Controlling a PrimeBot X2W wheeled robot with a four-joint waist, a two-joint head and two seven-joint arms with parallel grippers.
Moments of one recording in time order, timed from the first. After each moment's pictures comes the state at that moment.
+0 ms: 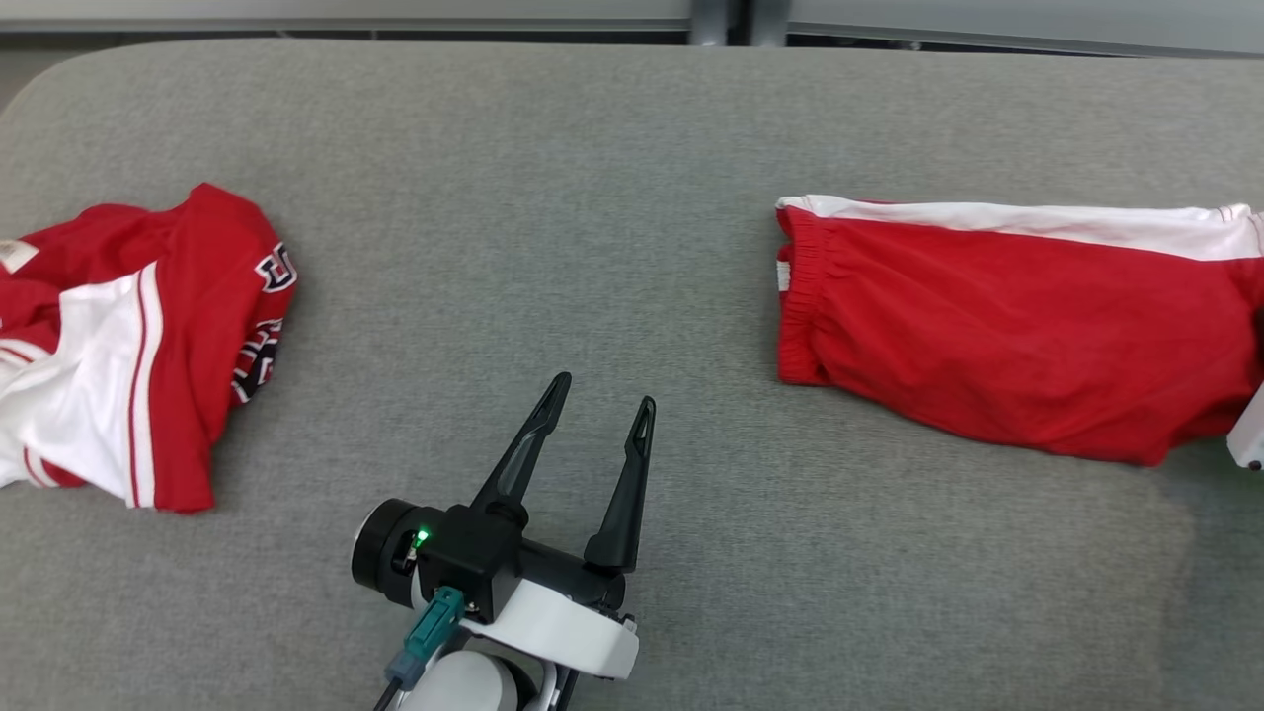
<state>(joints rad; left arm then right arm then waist) -0.20 0.05 -0.52 0.08 -0.29 0.12 -0.26 -0.79 -0.55 0.64 1.16 0.87 0.13 -0.13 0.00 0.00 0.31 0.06</state>
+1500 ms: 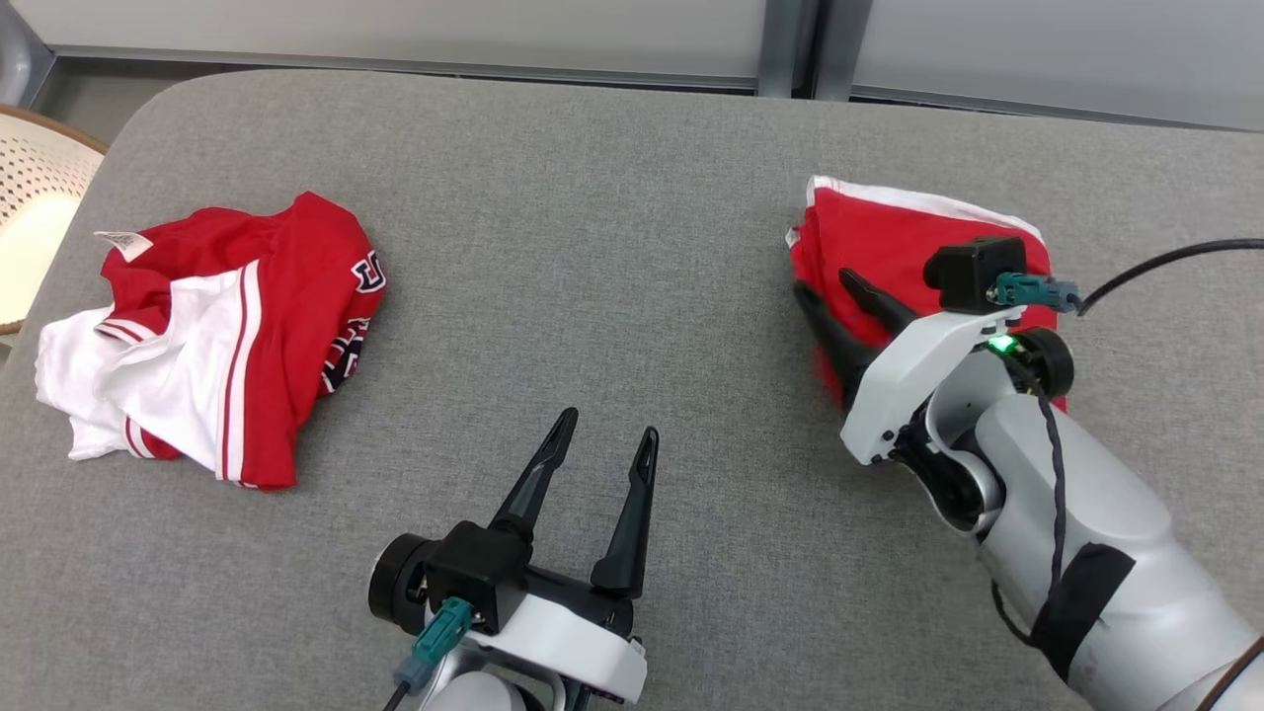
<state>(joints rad) -0.18 0.05 -0.56 0.12 -0.37 0.15 -0.26 -0.79 -0.20 0.70 0.81 0.71 0.13 0.02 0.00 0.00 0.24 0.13</state>
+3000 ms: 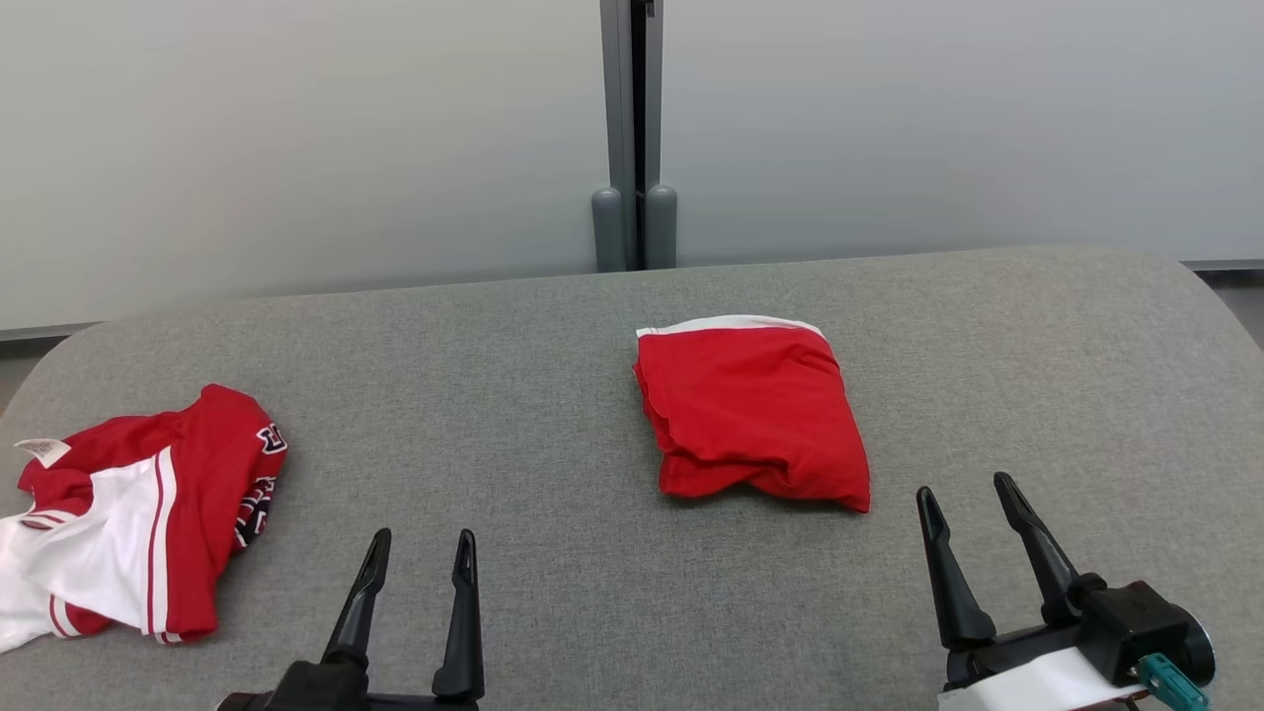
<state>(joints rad) 0.14 0.05 -0.23 -0.01 -0.20 0.13 -0.26 0.00 -0.10 0.18 0.19 0.15 0.13 -0.26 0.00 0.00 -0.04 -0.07</state>
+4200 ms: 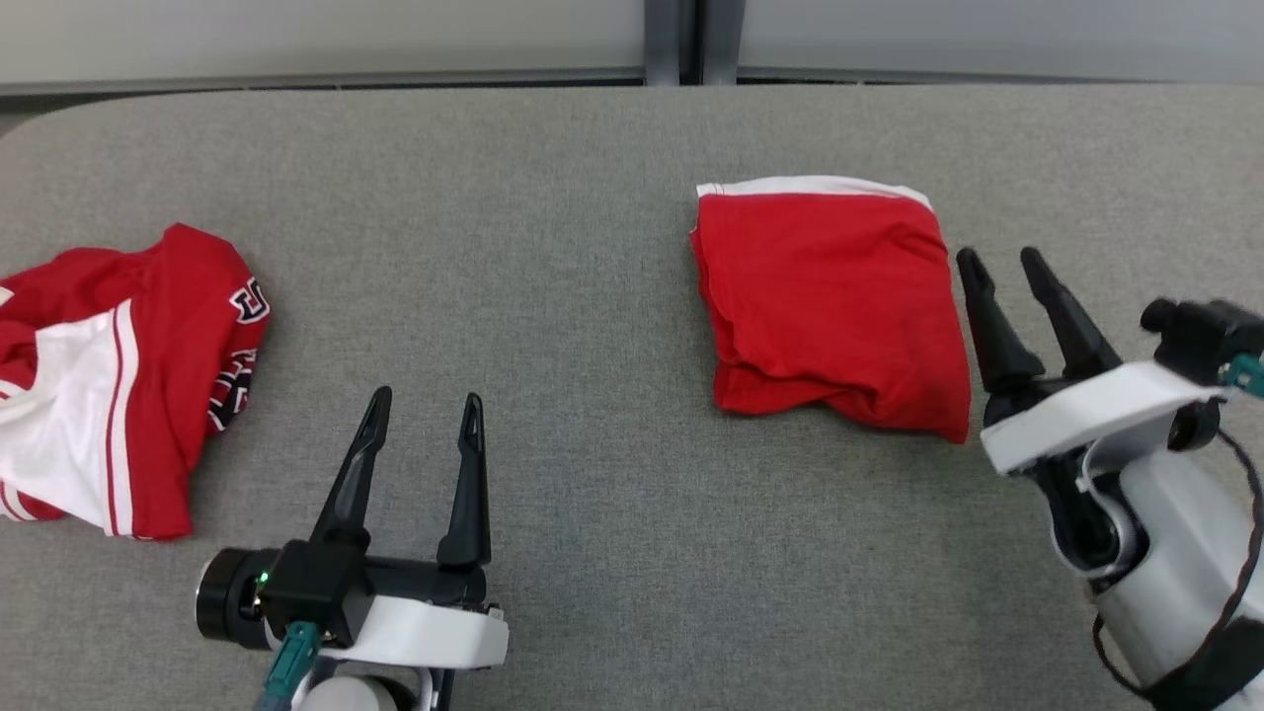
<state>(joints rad) -0.04 0.05 -0.24 0.00 -0.17 0.12 -0.26 -0.49 -0.29 0.41 0.49 0.72 0.13 -0.22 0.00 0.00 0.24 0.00</state>
